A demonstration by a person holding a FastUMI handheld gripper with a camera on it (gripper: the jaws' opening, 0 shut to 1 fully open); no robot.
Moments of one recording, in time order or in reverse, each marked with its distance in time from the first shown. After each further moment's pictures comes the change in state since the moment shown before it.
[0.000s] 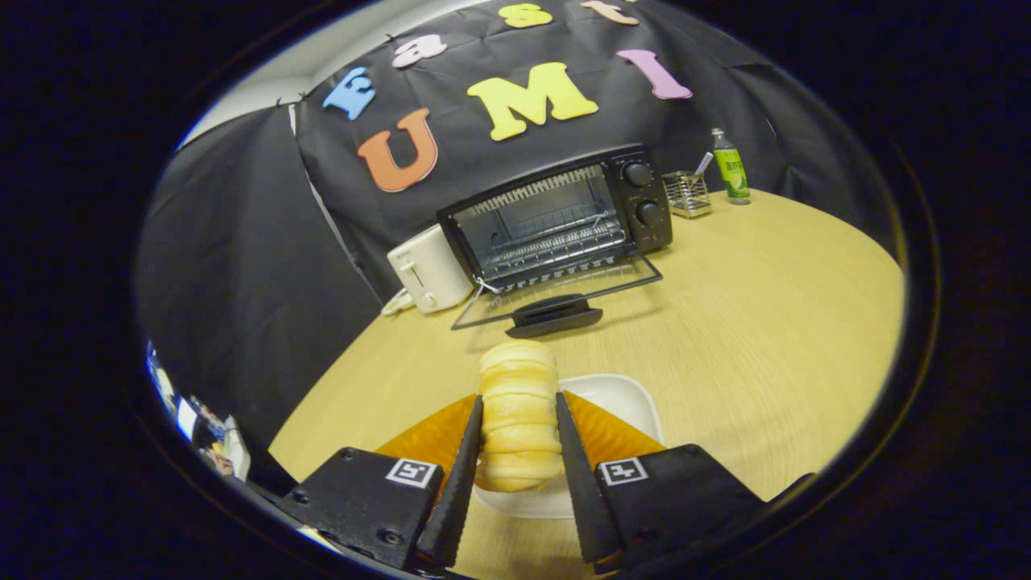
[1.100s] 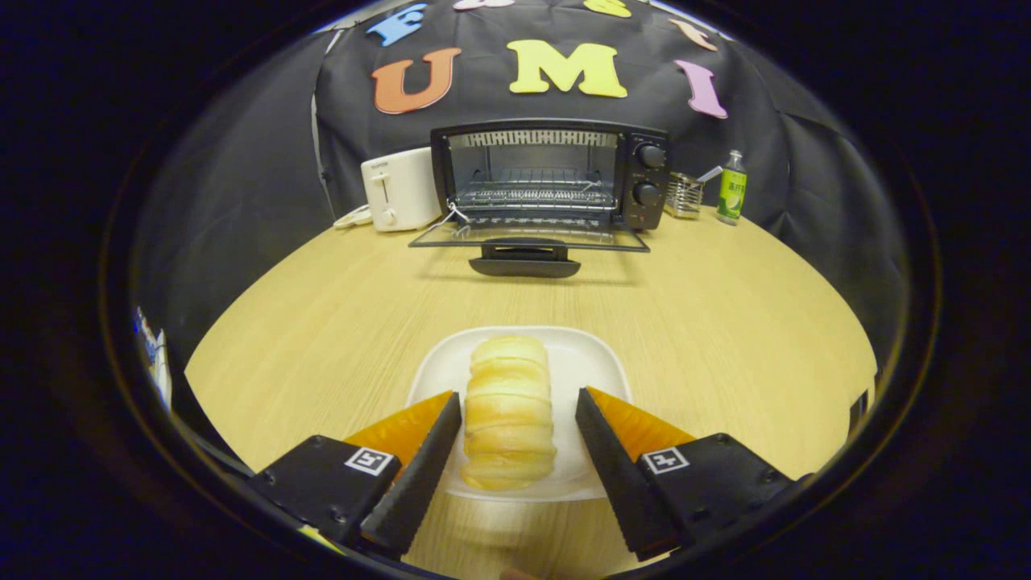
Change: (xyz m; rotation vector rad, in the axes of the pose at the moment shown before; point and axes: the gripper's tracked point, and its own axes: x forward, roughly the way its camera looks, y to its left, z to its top) arm 0.006 -0.045 -0.060 -0.322 0.169 -0.337
